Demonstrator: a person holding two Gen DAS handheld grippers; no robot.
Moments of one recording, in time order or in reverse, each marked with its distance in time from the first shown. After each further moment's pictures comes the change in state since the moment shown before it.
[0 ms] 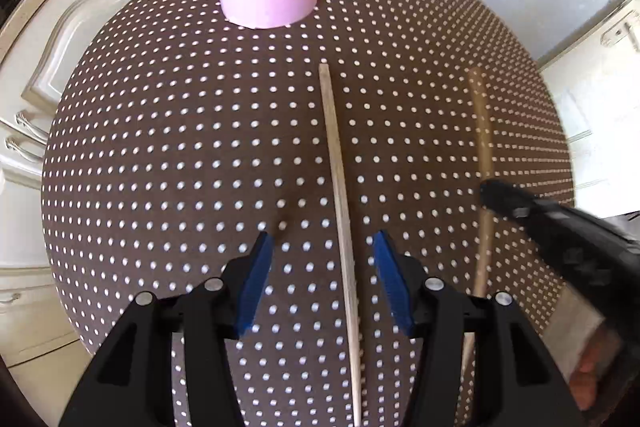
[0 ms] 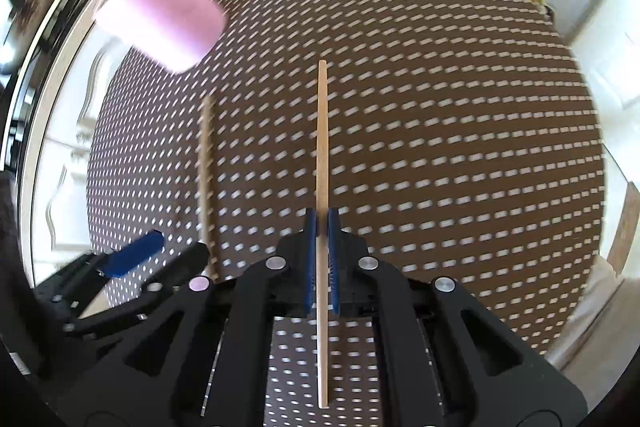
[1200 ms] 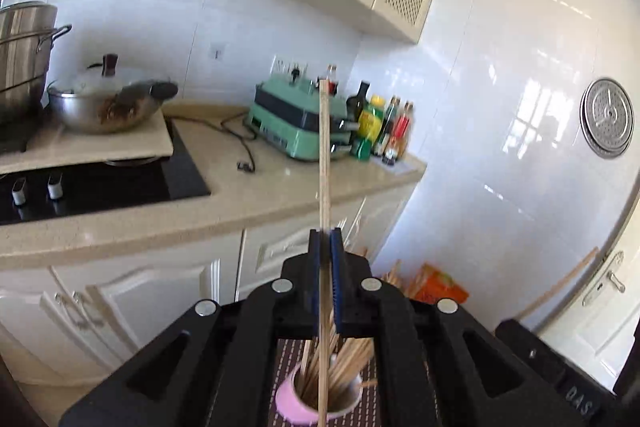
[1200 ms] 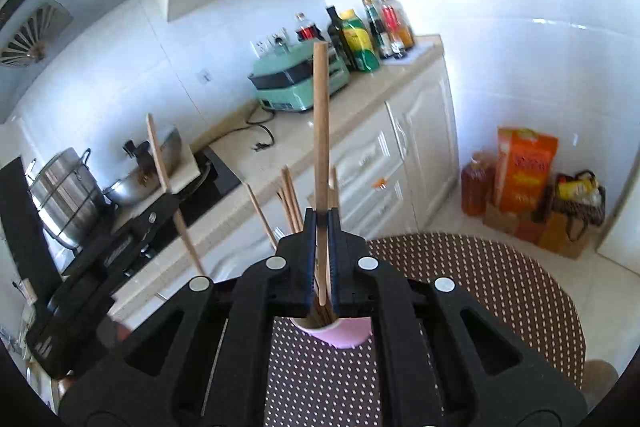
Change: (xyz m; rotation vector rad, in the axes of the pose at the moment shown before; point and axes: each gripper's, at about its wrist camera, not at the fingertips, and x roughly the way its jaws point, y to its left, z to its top) left arm -0.239 0.072 0.143 -0.308 -0.977 0.007; right arm -0.175 0.086 0.113 -0.173 -0.654 0.288
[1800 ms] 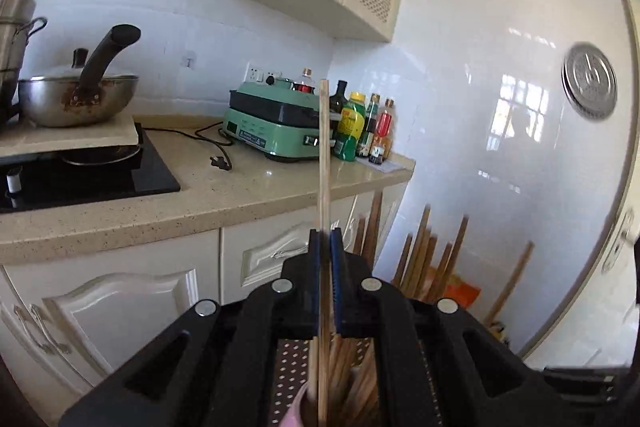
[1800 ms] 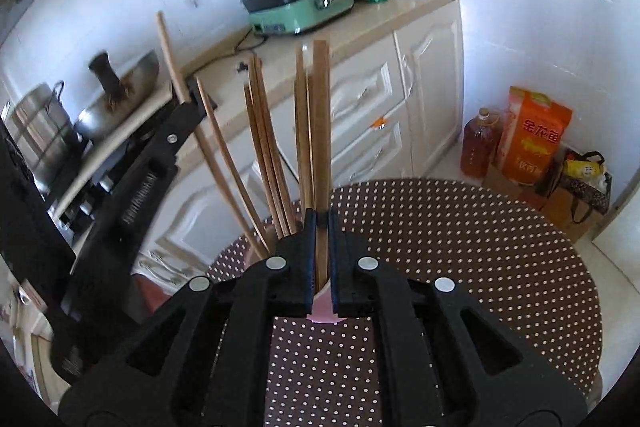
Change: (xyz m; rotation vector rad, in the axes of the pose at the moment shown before) left arm 0.071 0.008 -0.093 0.128 -0.090 -0.065; right arm 0.096 -0.011 -0.069 -0.075 0.233 -0.035
